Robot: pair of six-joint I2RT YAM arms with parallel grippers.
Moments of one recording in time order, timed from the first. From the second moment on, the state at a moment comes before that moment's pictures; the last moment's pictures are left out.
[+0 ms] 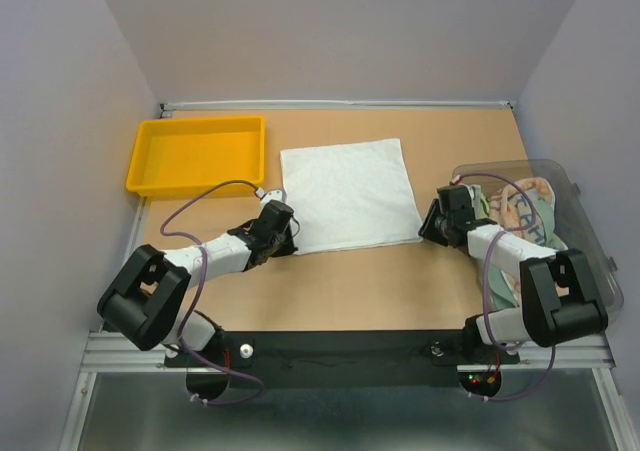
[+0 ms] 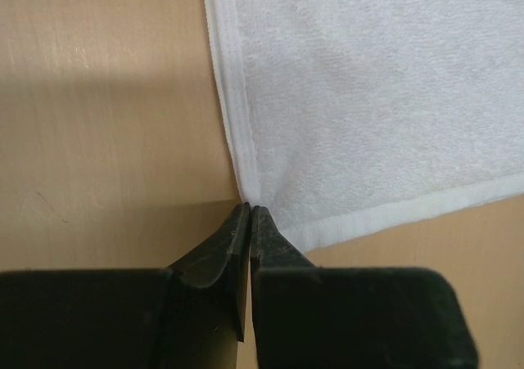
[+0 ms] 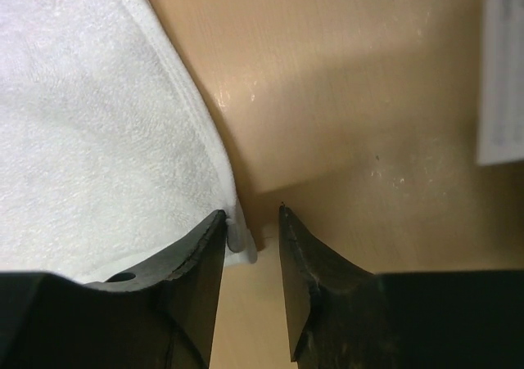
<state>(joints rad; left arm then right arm) -0.63 1.40 0.59 -0.07 -0.18 -0.68 0.22 1.38 0.60 -0.12 0.12 0.59</state>
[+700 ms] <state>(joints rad) -0.55 1.24 0.55 -0.22 -0.15 -0.67 0.19 1.19 0.54 -0.14 -0.07 0.59</state>
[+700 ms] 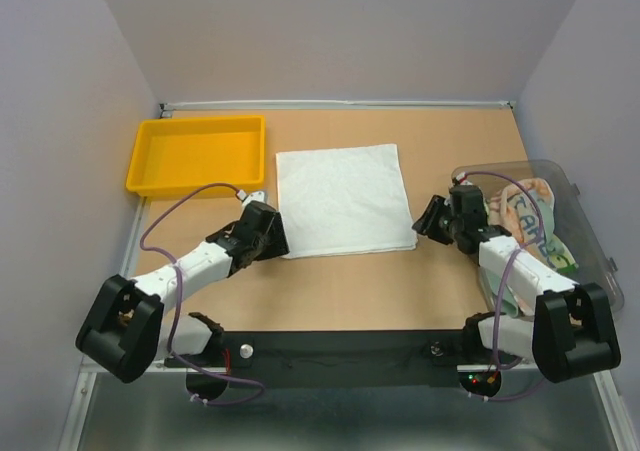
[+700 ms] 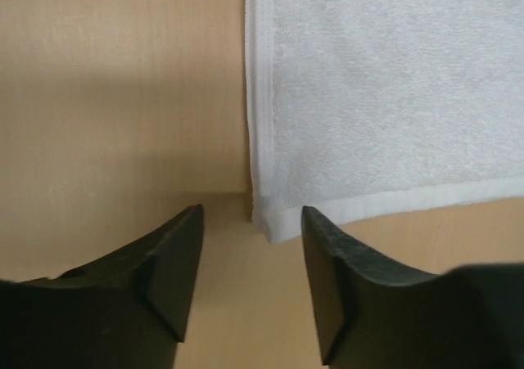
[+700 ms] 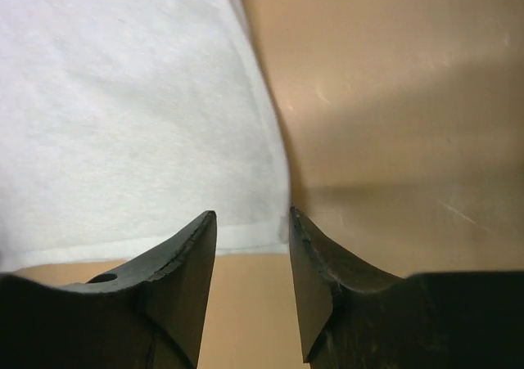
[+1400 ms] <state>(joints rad) -0.60 1.31 0.57 -0.13 -0.09 -0.67 0.26 1.37 0.50 0.07 -0.27 0.67</state>
